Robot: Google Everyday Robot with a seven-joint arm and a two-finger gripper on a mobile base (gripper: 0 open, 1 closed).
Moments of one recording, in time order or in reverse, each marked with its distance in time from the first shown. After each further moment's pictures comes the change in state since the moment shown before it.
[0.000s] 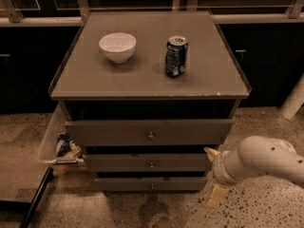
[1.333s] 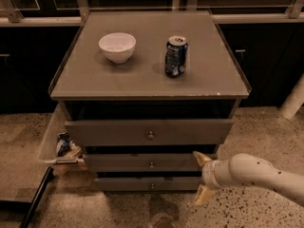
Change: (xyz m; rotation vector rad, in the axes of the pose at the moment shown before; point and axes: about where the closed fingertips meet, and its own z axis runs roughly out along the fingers) arm 0.013 -0.019 0.099 0.093 -0.153 -0.083
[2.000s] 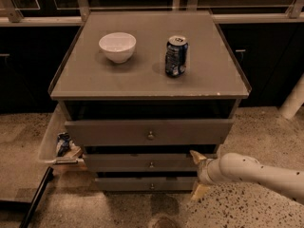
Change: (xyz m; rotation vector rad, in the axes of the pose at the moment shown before) arm 0.022 -0.018 0.050 0.013 0.027 0.002
